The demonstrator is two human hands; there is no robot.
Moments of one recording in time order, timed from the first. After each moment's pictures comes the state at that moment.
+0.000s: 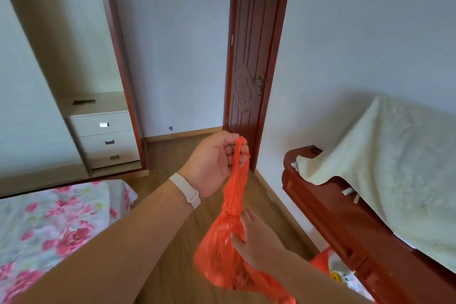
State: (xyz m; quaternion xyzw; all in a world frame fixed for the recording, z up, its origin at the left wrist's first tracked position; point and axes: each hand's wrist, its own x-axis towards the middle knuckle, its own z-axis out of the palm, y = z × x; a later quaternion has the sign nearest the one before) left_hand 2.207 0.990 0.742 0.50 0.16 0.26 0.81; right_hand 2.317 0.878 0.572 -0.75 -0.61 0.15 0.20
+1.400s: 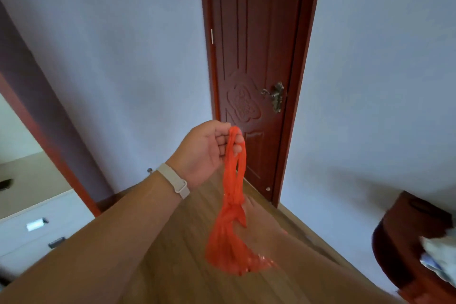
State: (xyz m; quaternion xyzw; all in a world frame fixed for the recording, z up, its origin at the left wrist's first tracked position) left_hand 2.420 1.670 0.748 0.57 0.14 0.14 0.80; right_hand 2.500 1.542 0.574 -0.81 -0.50 0.16 0.27
